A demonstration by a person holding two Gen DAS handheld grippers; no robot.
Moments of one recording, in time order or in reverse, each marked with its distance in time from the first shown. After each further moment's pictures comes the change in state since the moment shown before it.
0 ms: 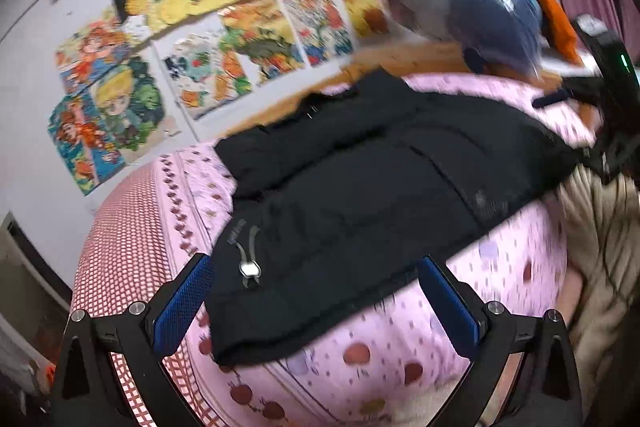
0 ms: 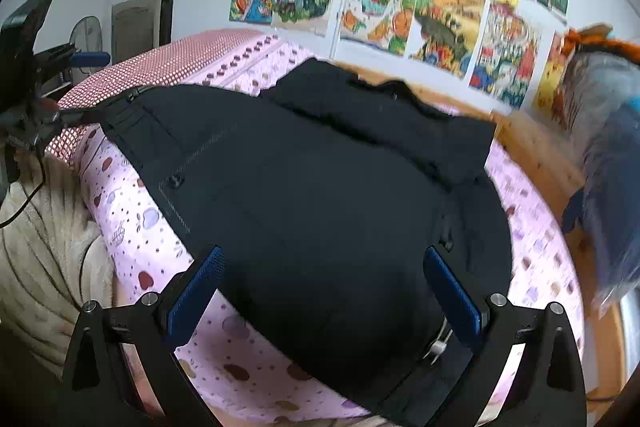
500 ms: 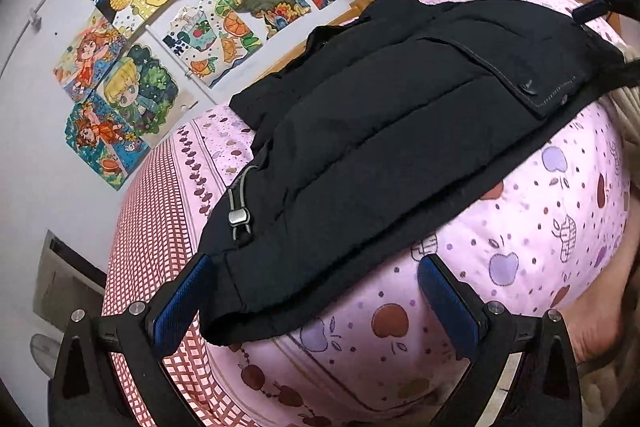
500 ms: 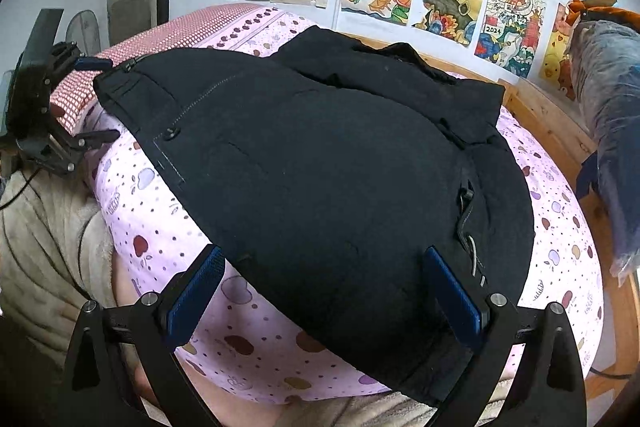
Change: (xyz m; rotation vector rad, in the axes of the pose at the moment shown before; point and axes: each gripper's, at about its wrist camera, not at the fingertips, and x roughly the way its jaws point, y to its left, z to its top) left arm 0.036 -0.028 -0.017 0.135 0.182 0.188; right arm 0.015 0.002 -0.029 0.014 0.076 0.015
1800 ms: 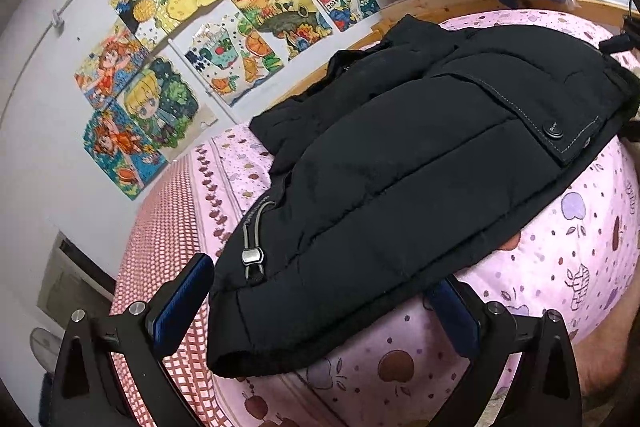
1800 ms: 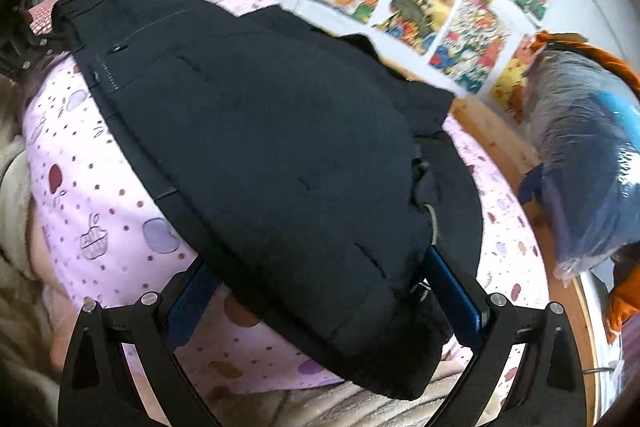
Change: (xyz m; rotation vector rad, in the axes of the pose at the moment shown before) left arm 0.004 0.002 0.008 -0.037 -0.083 0.073; right arm 0.007 0.019 -0.024 -0.106 -0.007 -0.299
